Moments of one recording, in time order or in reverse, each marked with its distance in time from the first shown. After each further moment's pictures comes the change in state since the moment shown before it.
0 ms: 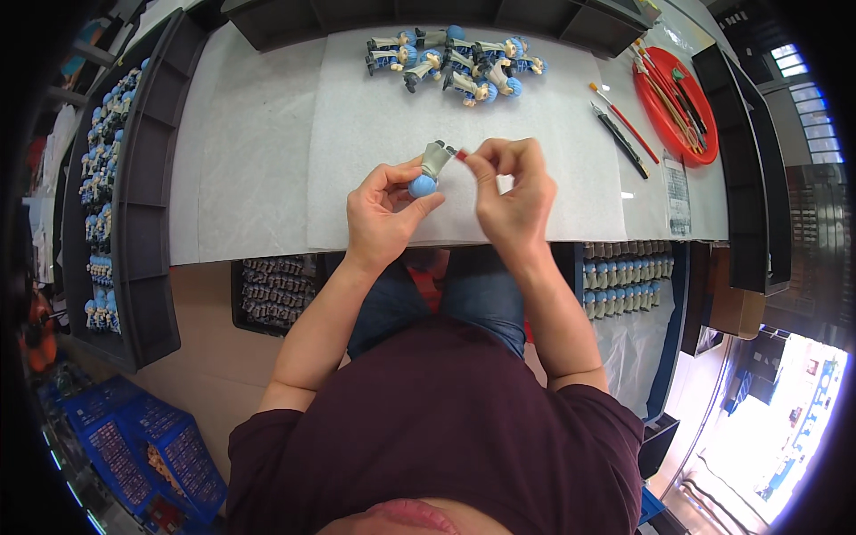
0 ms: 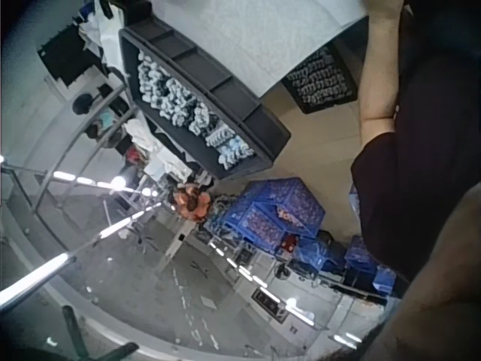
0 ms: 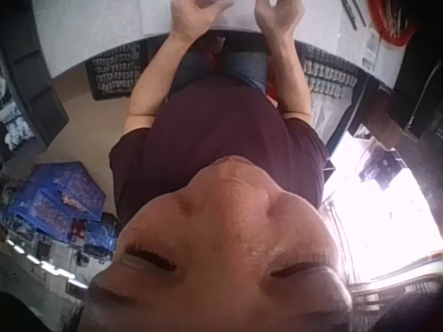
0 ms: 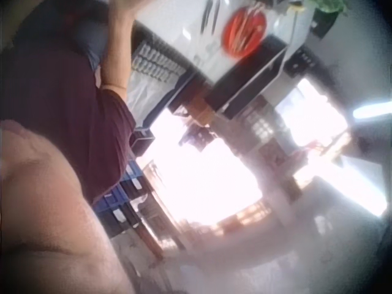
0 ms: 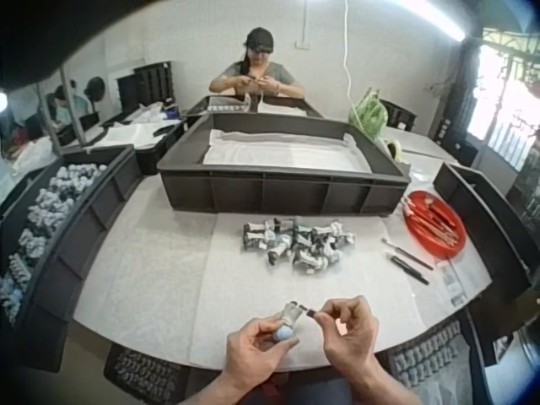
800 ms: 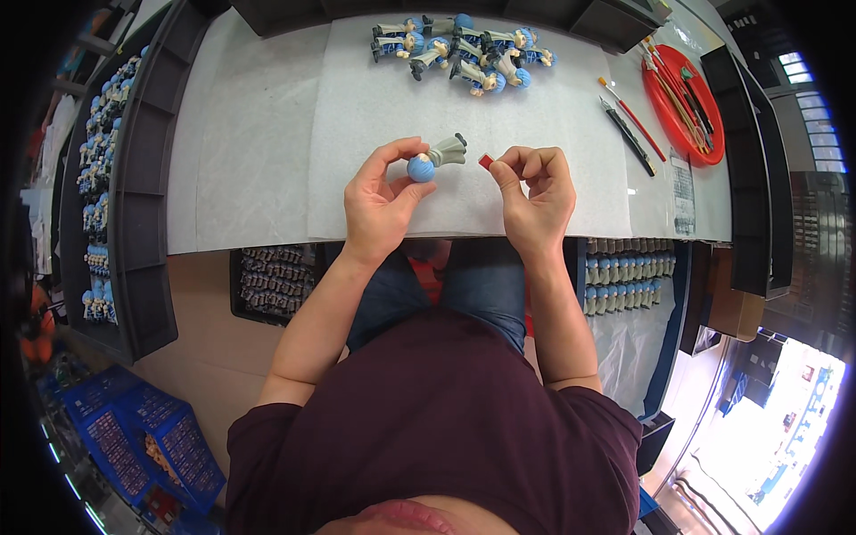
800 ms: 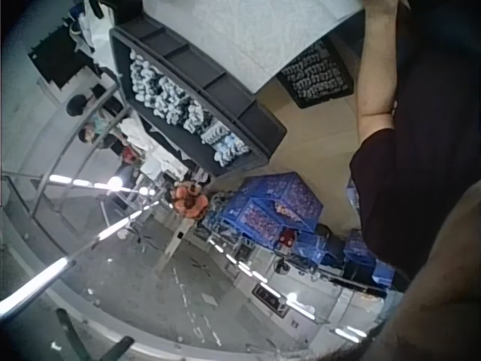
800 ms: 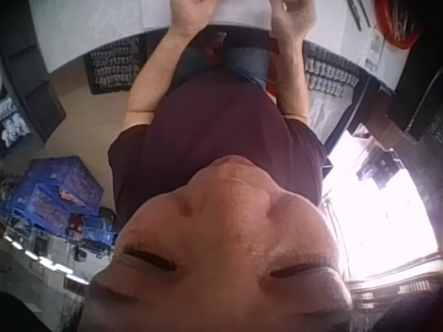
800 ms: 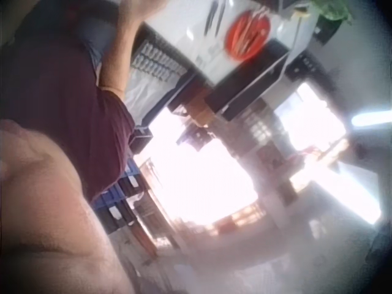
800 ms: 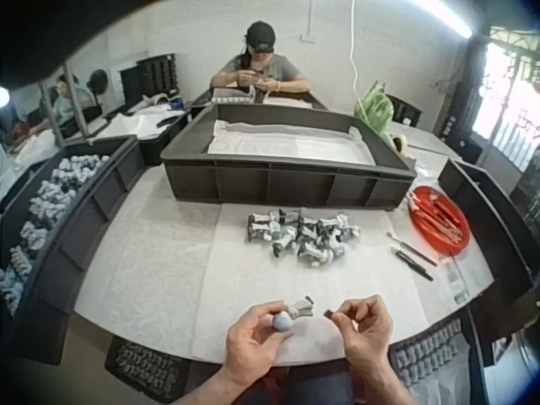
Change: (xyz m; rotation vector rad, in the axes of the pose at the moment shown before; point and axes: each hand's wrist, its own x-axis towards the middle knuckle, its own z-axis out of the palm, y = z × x) left_hand 0.002 0.003 -0.003 -0.057 0.004 0.031; right_hand -0.013 0.007 -0.024 0.141 -0.056 0.222
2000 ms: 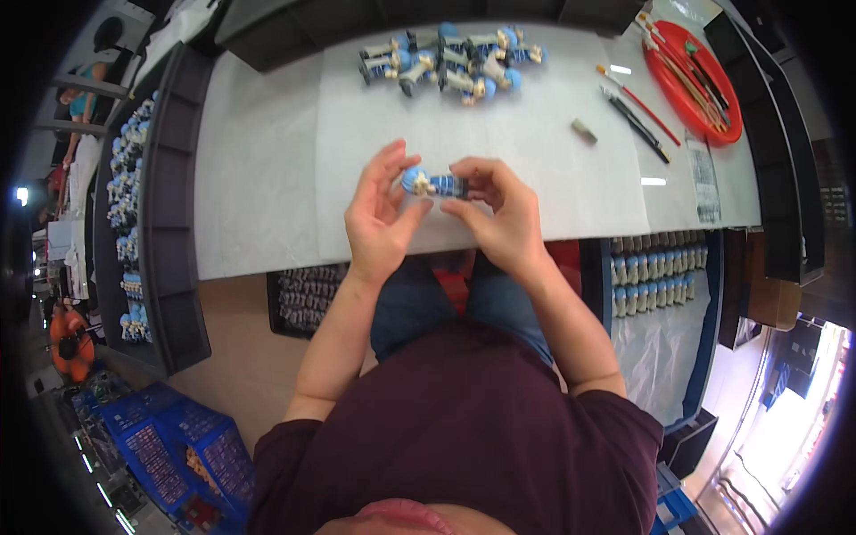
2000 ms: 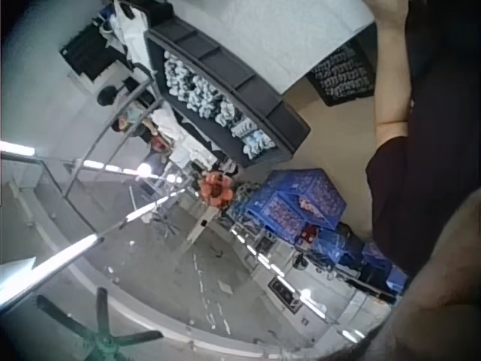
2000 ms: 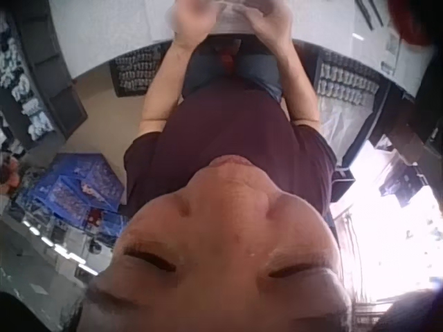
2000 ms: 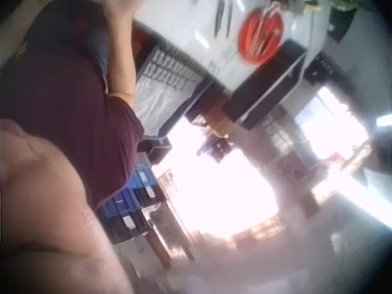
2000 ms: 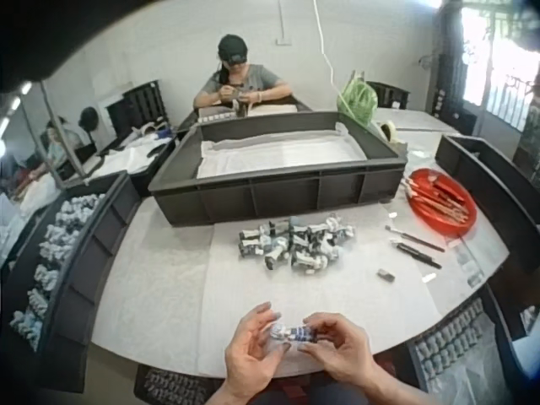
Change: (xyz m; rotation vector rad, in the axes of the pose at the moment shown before) left_hand 0.002 -0.004 -0.001 0.093 -0.074 0.120; right_hand -0.011 0.012 0.012 0.139 -0.202 0.157
